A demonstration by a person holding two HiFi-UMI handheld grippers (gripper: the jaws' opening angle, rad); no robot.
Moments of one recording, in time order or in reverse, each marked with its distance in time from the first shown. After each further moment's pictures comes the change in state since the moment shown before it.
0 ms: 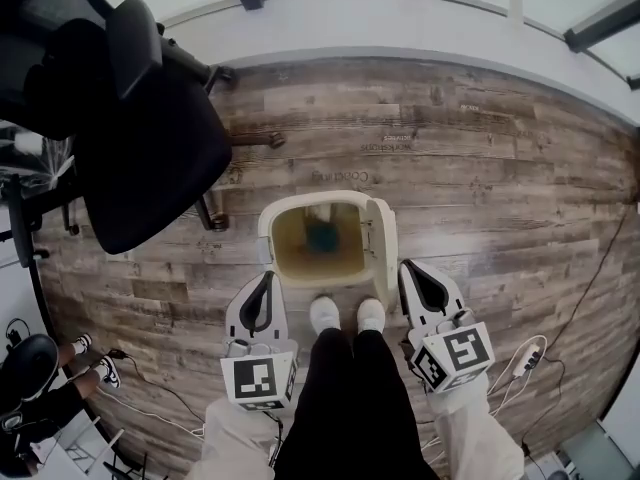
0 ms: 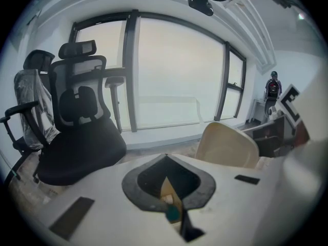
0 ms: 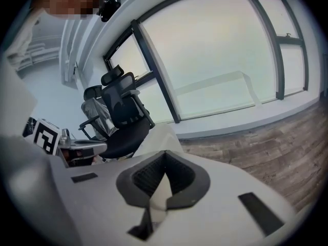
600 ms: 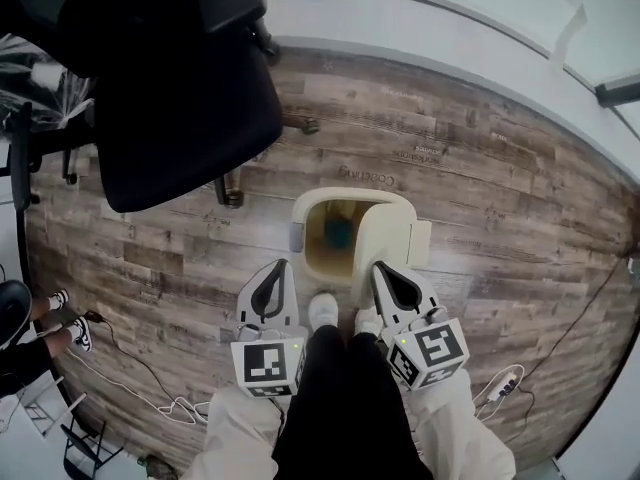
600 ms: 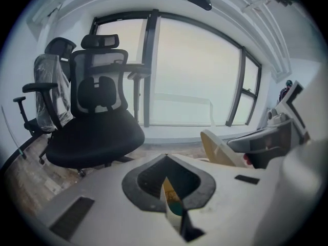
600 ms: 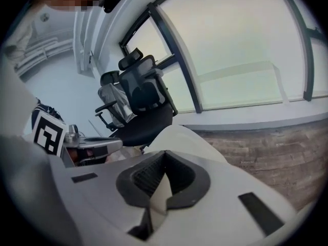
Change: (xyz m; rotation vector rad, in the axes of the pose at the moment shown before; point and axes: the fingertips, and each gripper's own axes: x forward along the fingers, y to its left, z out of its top) left arm -0.007 0.071 -0.043 -0.124 -0.001 0.088; right arm 0.080 0.108 -0.036 -0.103 0.118 0.171
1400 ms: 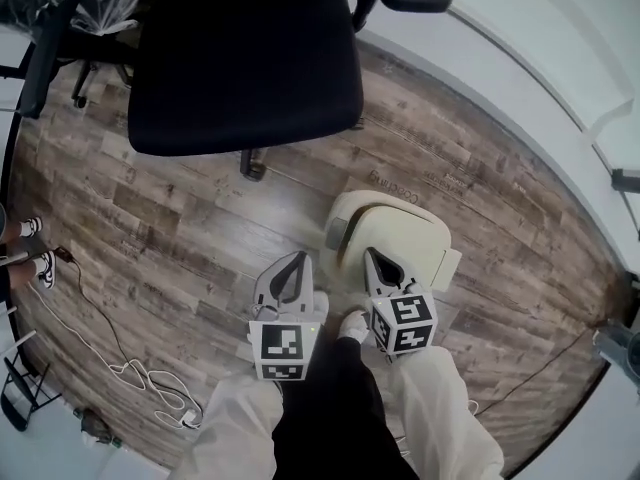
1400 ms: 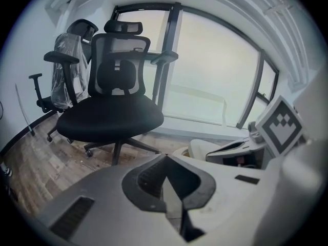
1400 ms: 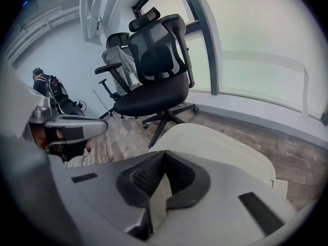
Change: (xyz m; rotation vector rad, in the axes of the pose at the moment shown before) left arm 0.008 0.069 -0.076 -0.143 0.070 0.077; right arm 0.126 0.035 -0.079 -0.187 0.279 0.033
